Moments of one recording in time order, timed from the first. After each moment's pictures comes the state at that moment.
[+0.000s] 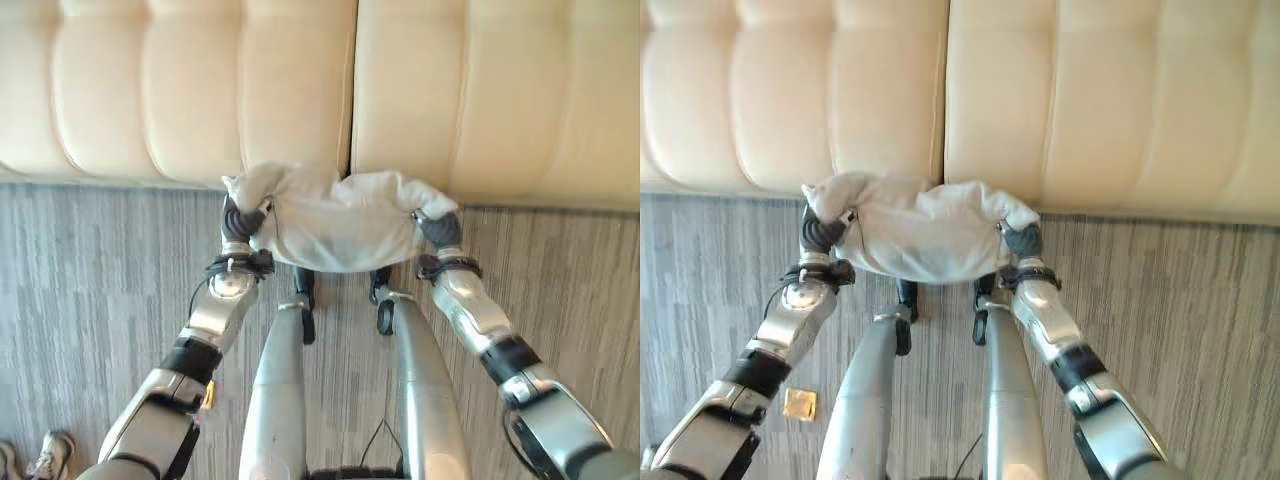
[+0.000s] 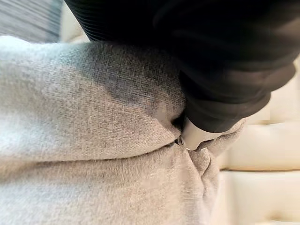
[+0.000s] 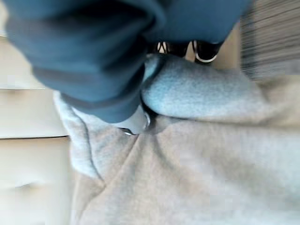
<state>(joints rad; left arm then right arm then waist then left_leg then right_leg) -0.39 0.39 -0.30 0.34 -0.41 -0.20 0.42 -0.42 -0.34 0.38 0.37 0.45 -0.17 -0.36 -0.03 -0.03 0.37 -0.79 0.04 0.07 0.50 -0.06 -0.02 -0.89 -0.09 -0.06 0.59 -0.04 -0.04</state>
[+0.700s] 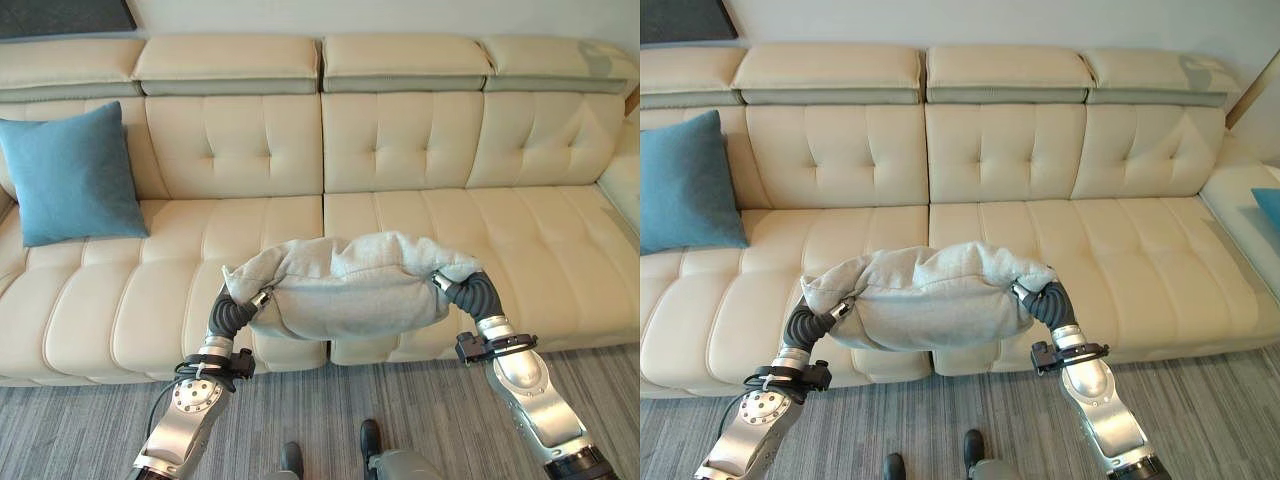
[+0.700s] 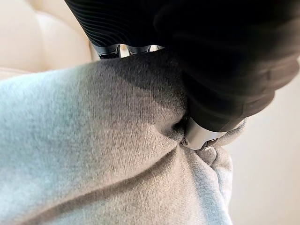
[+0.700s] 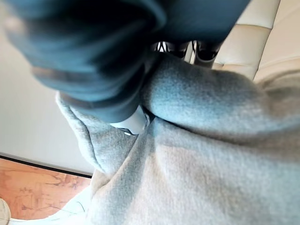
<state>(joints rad) 0.11 0.45 -0.20 -0.03 -0.32 -0.19 0.20 0.02 -0.48 0.23 -0.12 0.20 -0.15 -0.13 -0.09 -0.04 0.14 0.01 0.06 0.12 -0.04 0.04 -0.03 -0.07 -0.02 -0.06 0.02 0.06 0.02</state>
